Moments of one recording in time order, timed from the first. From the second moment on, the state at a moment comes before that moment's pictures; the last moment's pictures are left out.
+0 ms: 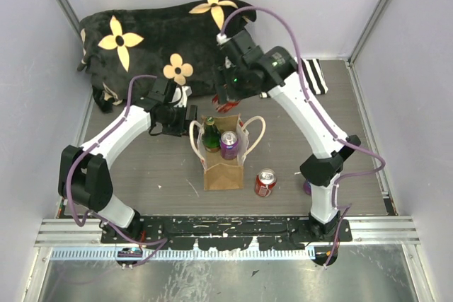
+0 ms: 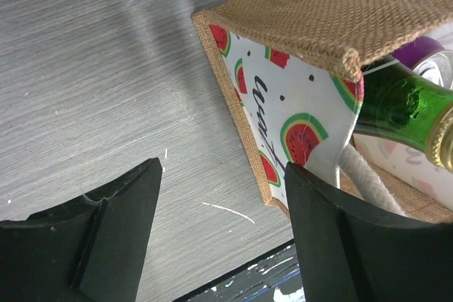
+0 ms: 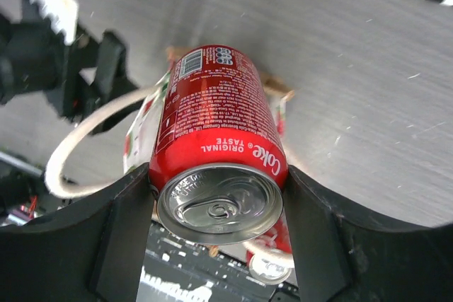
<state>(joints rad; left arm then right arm) -0.40 1.57 1.23 -0.74 0.28 -0.24 0.70 1.92 2.44 -1.38 0.12 0.34</state>
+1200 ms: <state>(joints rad) -0.40 1.56 1.21 -0.74 0.28 -0.24 0.98 1.91 2.01 -1.25 0.16 0.45</state>
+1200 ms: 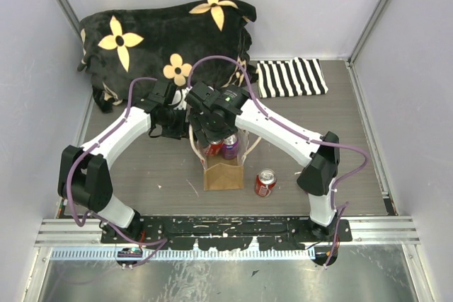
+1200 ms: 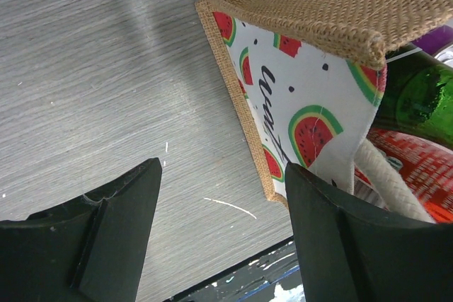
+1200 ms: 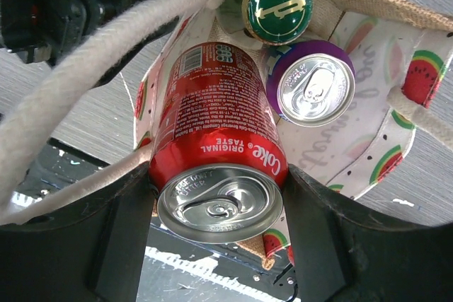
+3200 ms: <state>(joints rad) -0.39 1.61 1.21 -0.74 0.22 -0.23 0.98 2.03 1.84 -1.06 0.19 0.30</state>
